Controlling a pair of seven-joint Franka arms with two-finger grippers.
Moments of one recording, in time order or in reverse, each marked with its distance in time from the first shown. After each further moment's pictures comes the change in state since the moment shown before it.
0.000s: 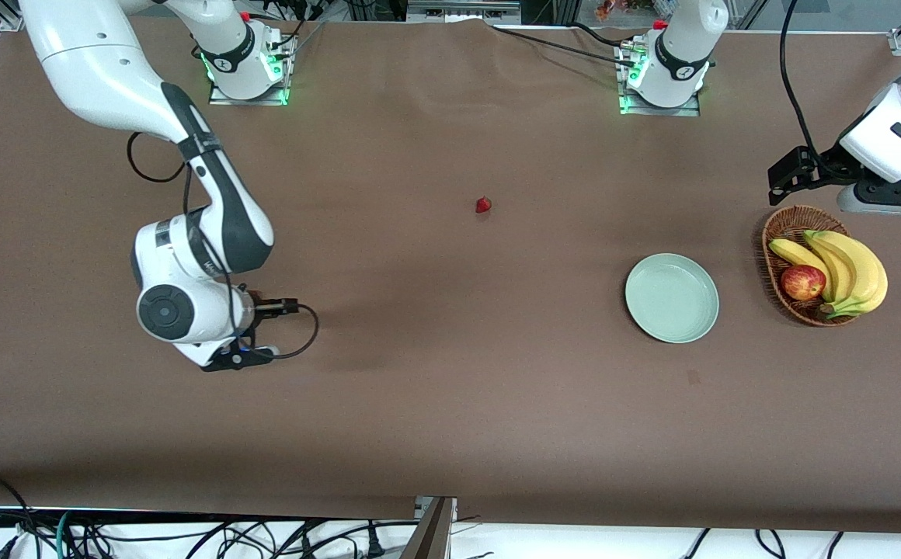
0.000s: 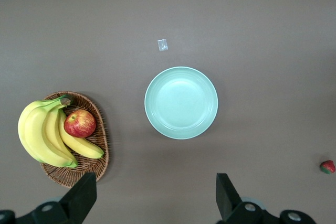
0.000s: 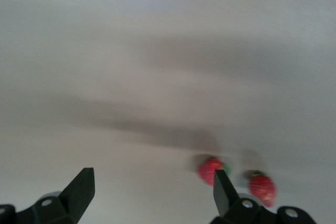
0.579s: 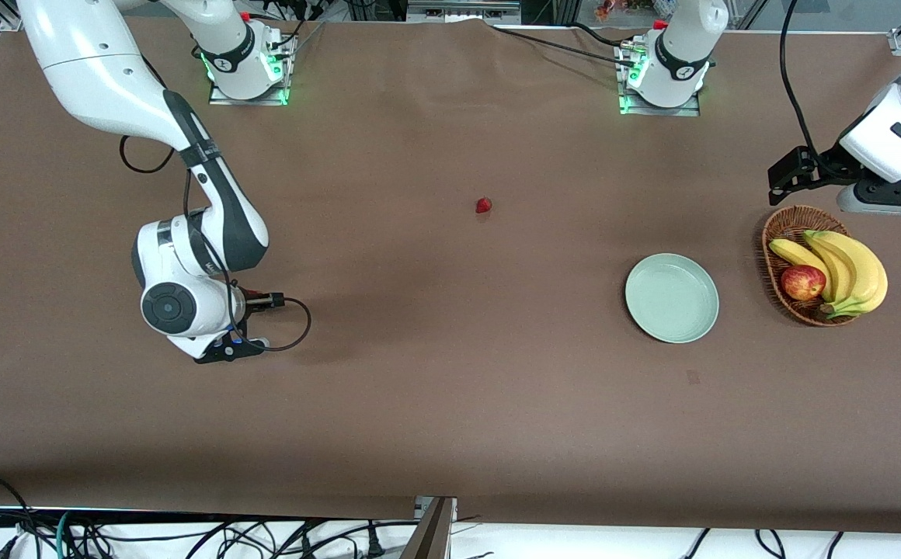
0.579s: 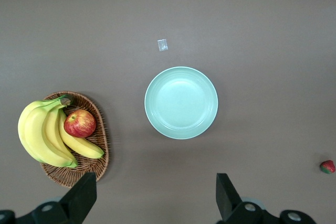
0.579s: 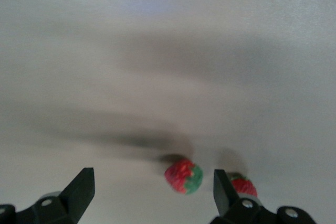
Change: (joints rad) left arm 0.000 0.000 0.000 0.000 0.000 0.000 0.000; right arm 0.003 -0.038 -0.042 -0.175 -0.045 0.151 -0.012
